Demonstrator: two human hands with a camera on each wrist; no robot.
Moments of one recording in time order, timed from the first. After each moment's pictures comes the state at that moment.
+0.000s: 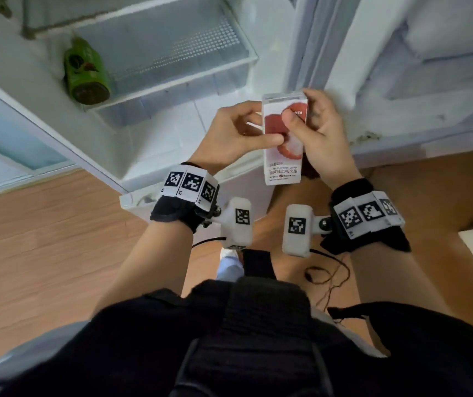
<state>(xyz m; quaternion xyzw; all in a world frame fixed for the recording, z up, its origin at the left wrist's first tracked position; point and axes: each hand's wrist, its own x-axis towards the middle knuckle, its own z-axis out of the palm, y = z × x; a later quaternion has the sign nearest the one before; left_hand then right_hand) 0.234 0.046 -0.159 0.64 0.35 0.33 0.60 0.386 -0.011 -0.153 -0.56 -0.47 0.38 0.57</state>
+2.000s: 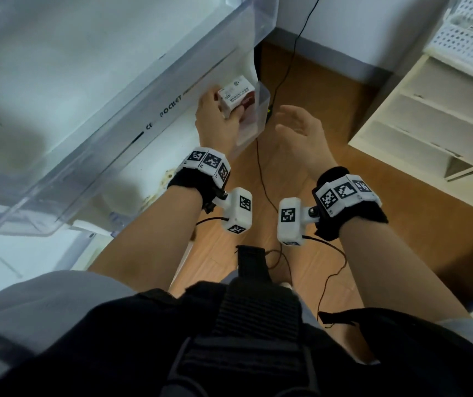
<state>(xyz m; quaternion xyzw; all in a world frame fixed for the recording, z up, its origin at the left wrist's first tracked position) 0.692 0.031 -0.235 0.77 0.41 0.25 0.43 0.753 -0.117 -0.222 -0.78 -0.19 0.25 0.54</state>
